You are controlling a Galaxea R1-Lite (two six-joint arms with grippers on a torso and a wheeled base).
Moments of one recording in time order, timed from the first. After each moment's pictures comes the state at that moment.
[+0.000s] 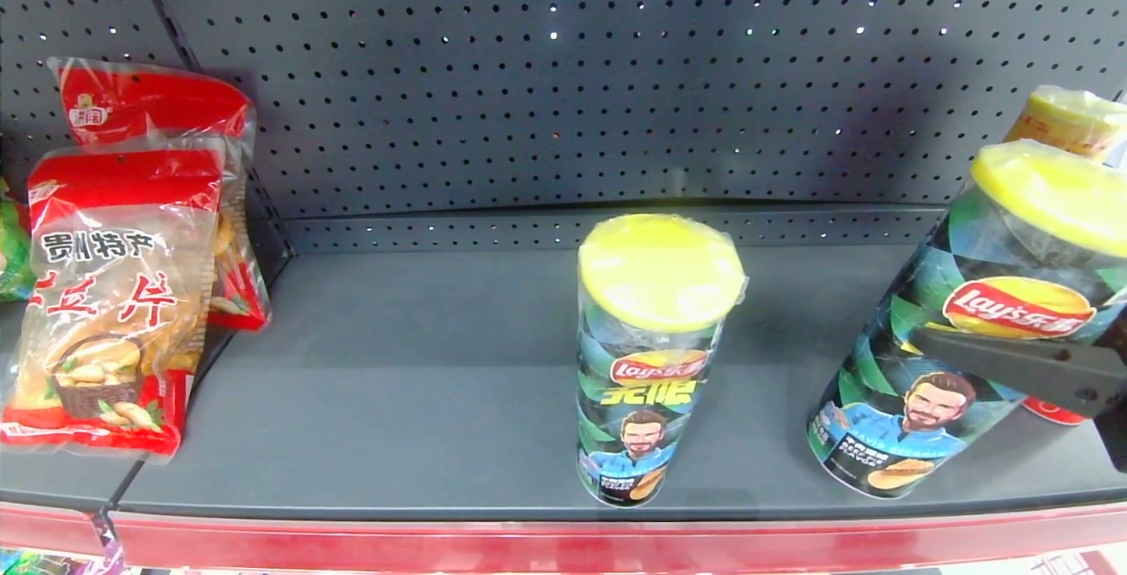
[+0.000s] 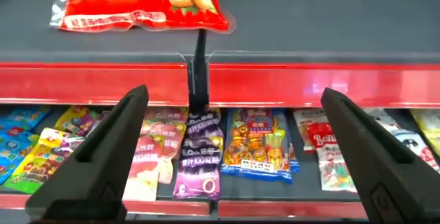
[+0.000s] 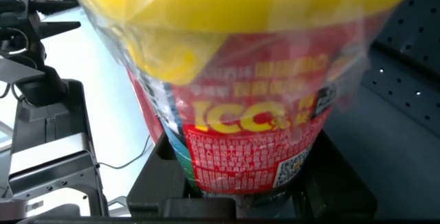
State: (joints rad) left arm 0.00 0.02 -0.01 0.01 0.03 0.00; right arm 0.24 1.14 -0.65 -0.37 0.83 -0.21
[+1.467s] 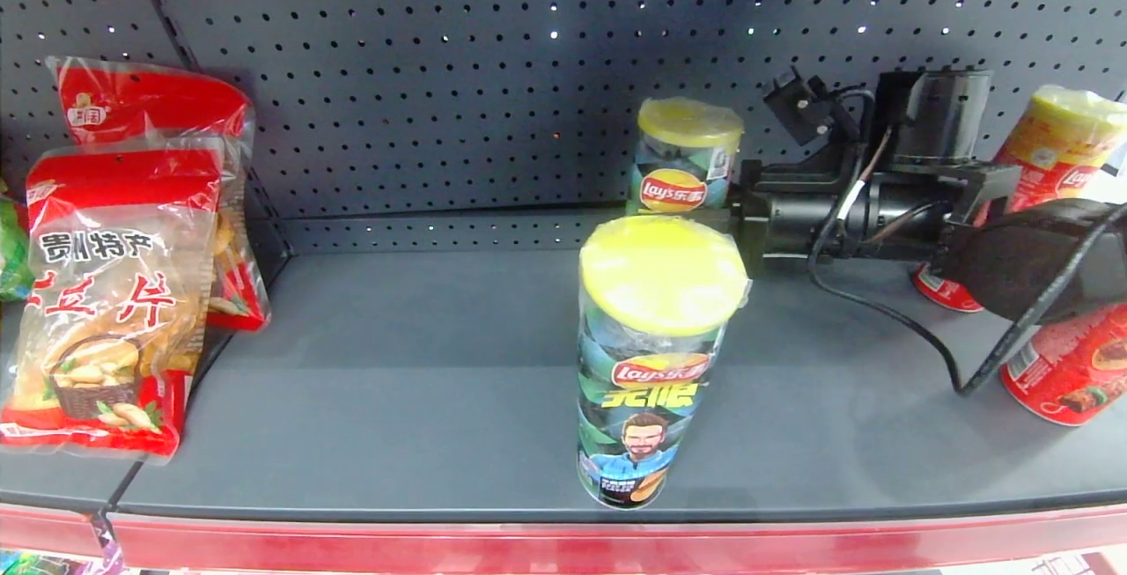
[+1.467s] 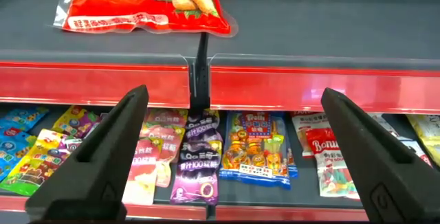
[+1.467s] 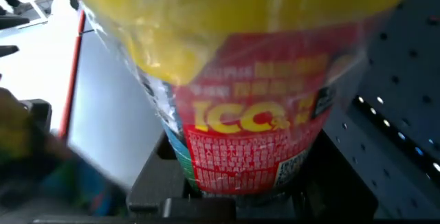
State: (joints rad) left arm 0.00 0.00 0.00 0.01 0.03 -0.02; right arm 0.42 1.83 -1.22 -0.46 0.80 -0.21
